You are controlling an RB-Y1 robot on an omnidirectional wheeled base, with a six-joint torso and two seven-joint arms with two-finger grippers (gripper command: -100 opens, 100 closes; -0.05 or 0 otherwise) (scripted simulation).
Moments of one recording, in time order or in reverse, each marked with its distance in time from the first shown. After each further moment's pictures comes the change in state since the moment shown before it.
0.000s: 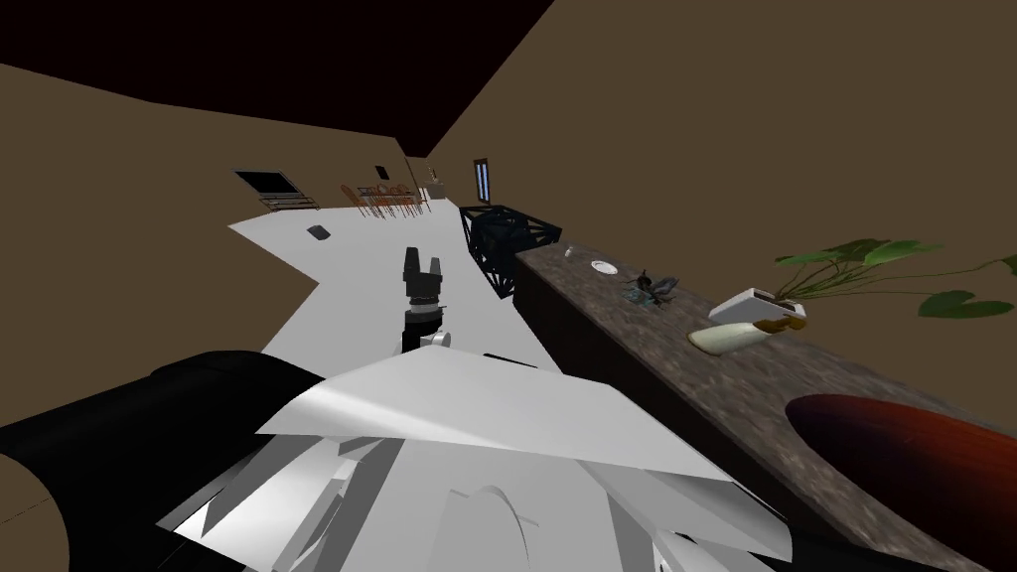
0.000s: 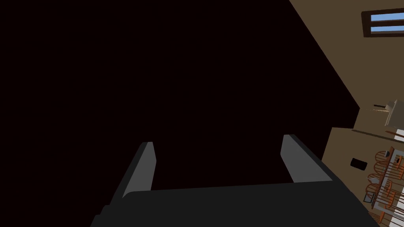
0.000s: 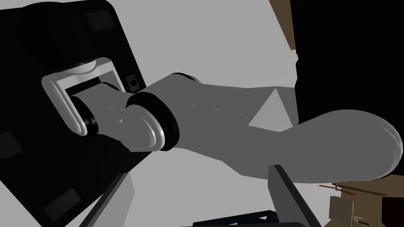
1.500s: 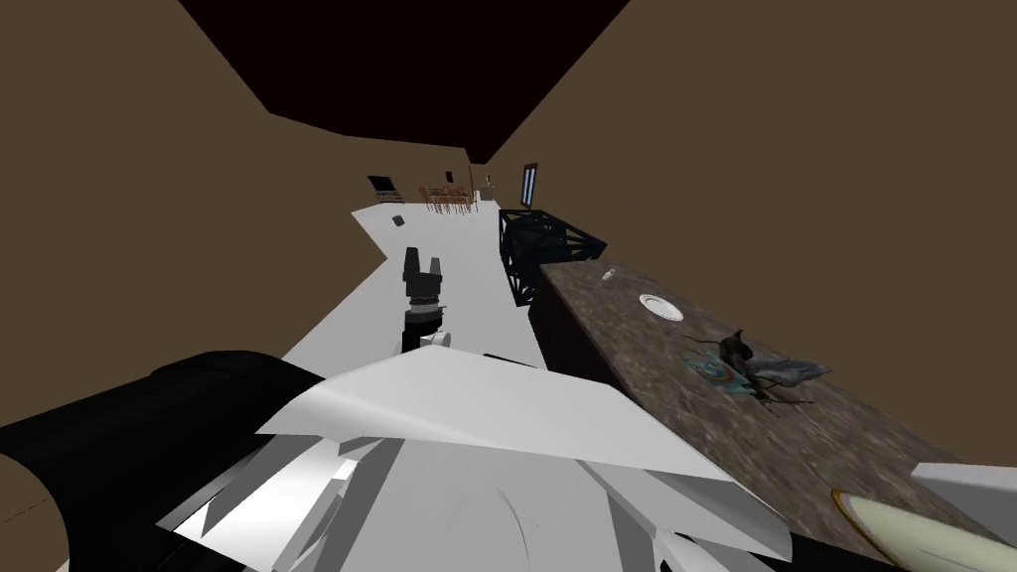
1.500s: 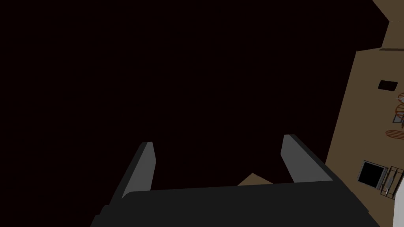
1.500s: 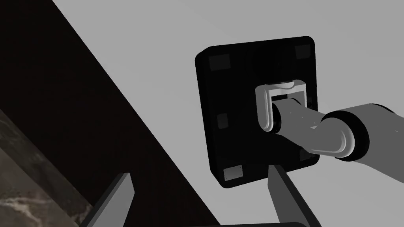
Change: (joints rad) left arm 0.000 0.000 0.000 0.000 0.000 0.000 0.000; right arm -0.127 -0.414 0.258 0.242 -0.033 0.057 0.108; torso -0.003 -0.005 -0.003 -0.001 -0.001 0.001
